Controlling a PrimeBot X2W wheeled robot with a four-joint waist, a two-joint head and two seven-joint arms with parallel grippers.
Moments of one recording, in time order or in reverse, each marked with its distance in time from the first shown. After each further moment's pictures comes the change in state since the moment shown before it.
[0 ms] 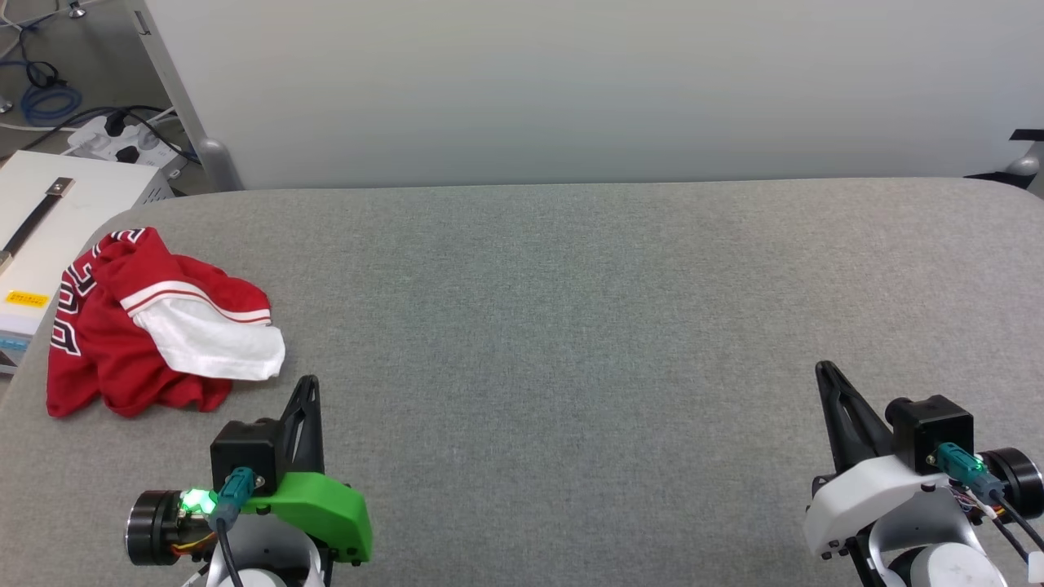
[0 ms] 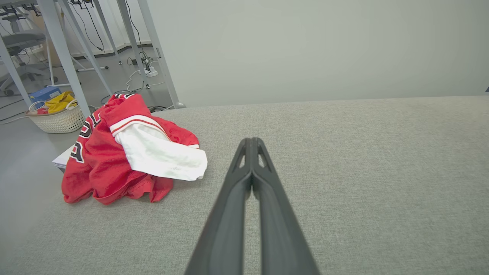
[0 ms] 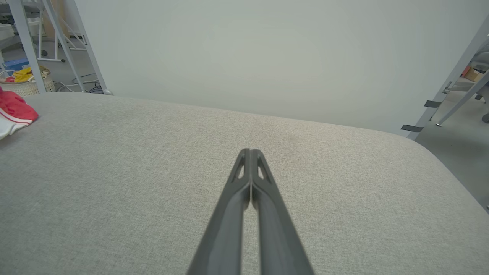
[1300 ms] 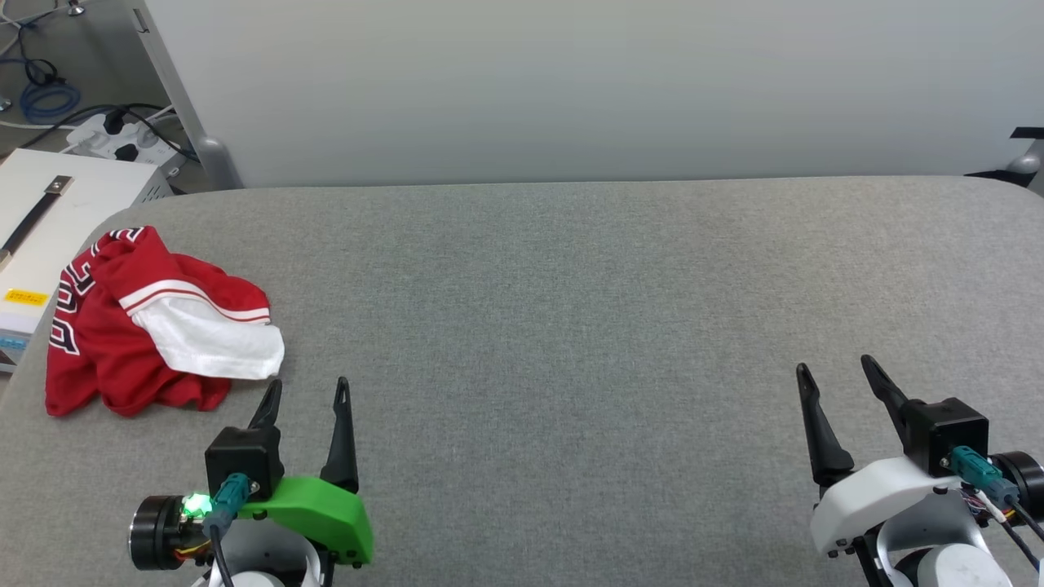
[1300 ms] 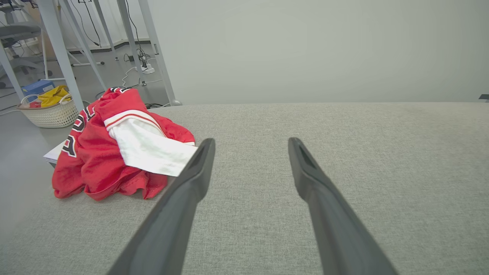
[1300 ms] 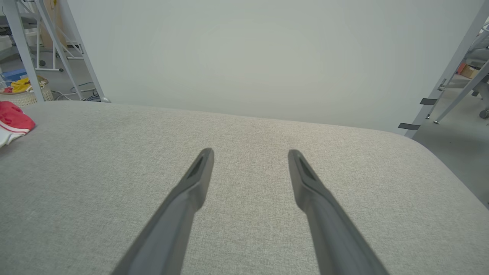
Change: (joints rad) left arm 0.001 0.000 -0.001 0.020 -0.036 -0.001 -0.031; right arm 0.000 0.001 -0.017 0.010 0.020 0.000 -0.029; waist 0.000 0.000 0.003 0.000
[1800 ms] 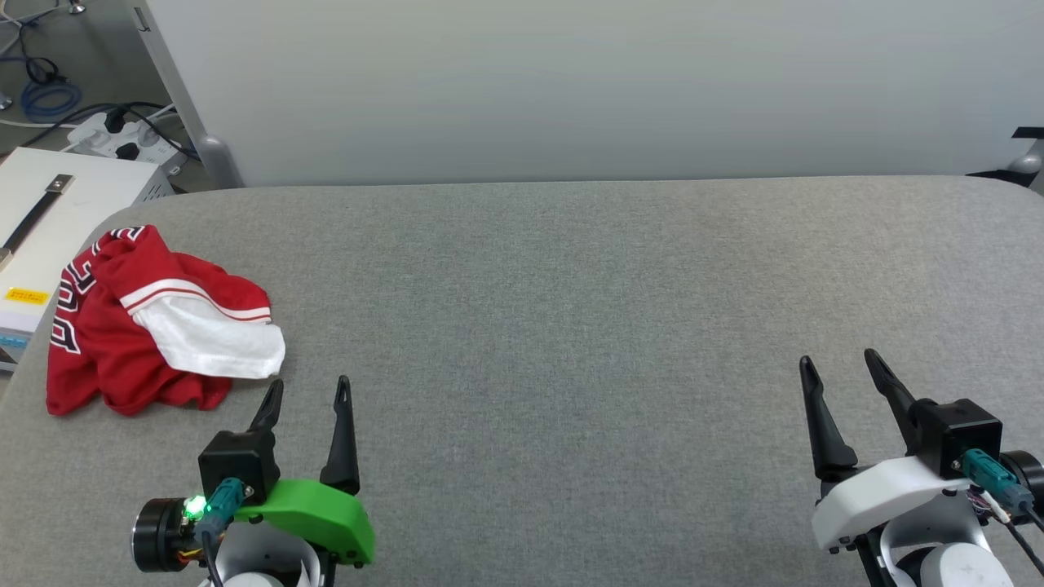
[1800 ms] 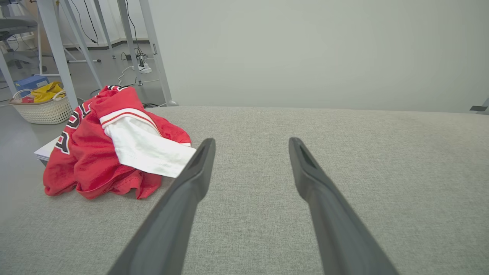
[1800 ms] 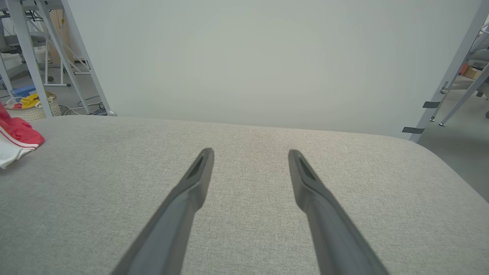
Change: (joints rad) left arm 0.000 0.000 -0.002 0.010 -0.041 -0.006 -0.032; right arm 0.000 0.000 -0.001 -0.007 0.039 0.000 -0.030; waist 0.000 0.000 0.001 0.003
